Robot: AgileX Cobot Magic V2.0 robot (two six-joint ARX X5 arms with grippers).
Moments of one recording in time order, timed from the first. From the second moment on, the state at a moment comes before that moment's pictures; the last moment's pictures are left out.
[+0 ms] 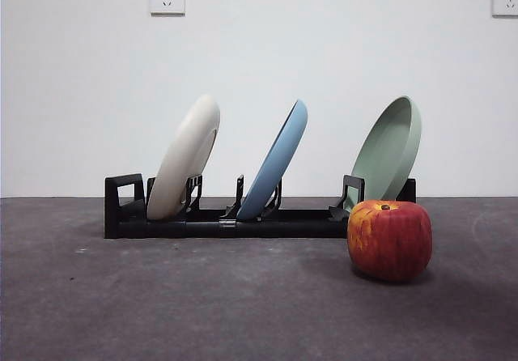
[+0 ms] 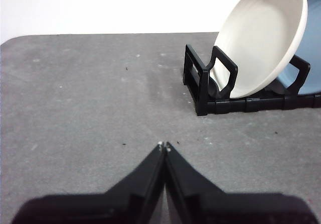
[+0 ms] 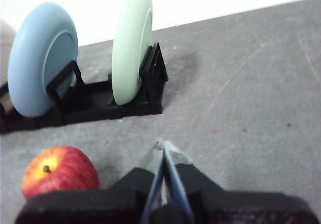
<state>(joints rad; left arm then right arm) -0.04 0.00 0.02 -0.18 0.04 -0.04 0.13 0.01 0.02 -0.18 -0.03 0.22</state>
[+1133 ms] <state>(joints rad) -0.04 0.60 0.61 -0.22 0.33 -0.28 0.13 0.74 0.65 -0.30 -0.36 0.29</state>
